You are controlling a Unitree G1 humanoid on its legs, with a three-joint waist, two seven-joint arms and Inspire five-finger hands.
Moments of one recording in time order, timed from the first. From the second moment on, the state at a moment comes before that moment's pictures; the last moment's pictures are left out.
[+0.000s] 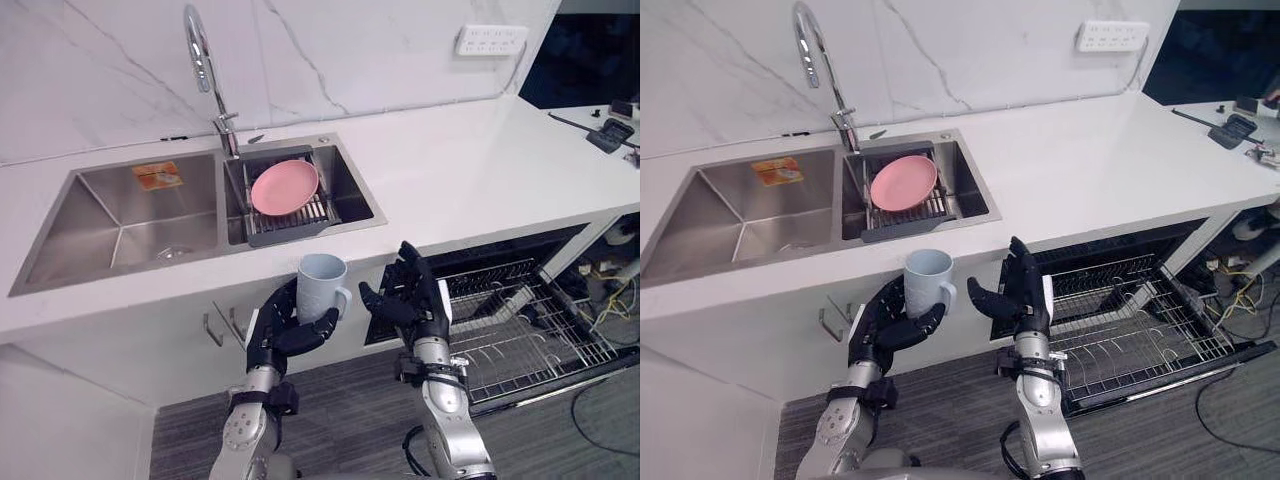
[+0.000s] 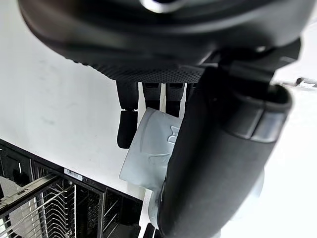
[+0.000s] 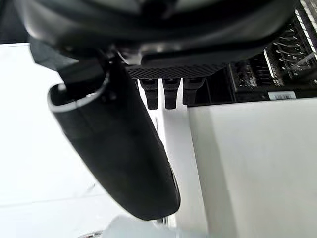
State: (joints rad) left arm 0.29 0.02 -0.26 -0.03 -0.27 -0.16 0.12; right arm 0.15 0.00 0.15 0.03 0.06 -0.17 -0.22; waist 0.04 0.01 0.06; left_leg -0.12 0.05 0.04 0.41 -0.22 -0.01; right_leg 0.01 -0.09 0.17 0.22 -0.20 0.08
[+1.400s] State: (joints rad) left arm 0.07 0.06 -0.15 0.09 -0.23 -0.16 0.24; right arm 0.13 -0.05 0.30 -0.09 0.29 -0.18 -0.04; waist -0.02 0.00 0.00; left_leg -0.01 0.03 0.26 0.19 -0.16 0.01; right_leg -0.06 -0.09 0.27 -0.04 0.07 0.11
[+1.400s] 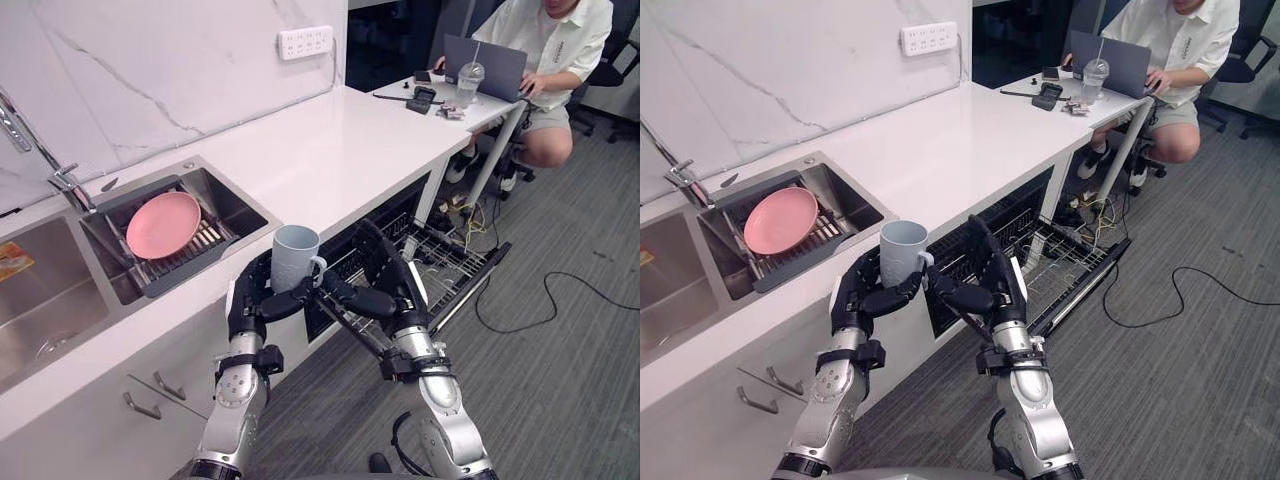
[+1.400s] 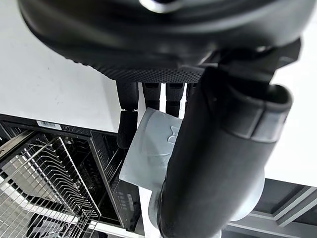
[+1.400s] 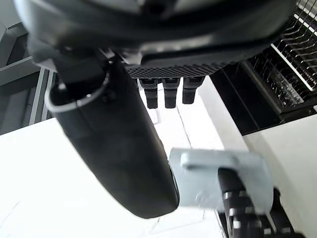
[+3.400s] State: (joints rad) left arm 0.07 0.07 -0.38 -0.03 -0.22 -0.16 0.15; right arm -0.01 -0.02 0.22 0.01 0.20 -0.18 -0.13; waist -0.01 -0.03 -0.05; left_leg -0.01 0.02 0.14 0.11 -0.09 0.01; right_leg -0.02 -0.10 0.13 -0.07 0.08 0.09
